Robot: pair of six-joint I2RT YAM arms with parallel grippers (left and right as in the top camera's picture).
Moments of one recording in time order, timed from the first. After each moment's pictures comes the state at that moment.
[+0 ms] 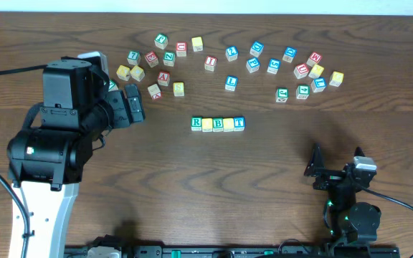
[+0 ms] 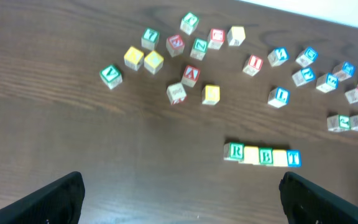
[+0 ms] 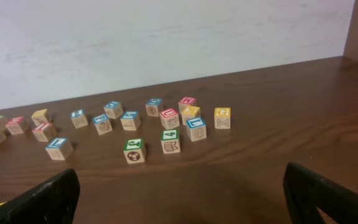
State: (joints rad) left arm -0.11 1.17 1.42 -1.07 0.01 -0.27; right arm 0.00 0.01 0.01 -0.07 0.06 0.15
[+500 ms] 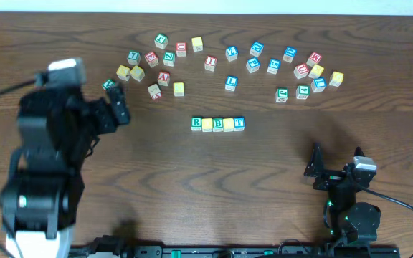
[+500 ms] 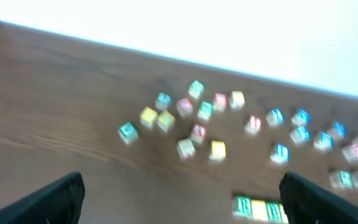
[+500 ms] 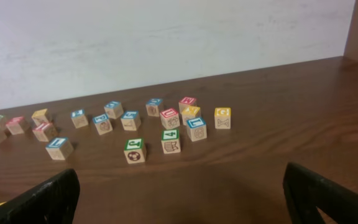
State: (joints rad) left arm -0.05 0.96 1.23 -0.78 -0.03 -0.24; right arm 0.00 0.01 0.01 -0.07 0.06 0.15
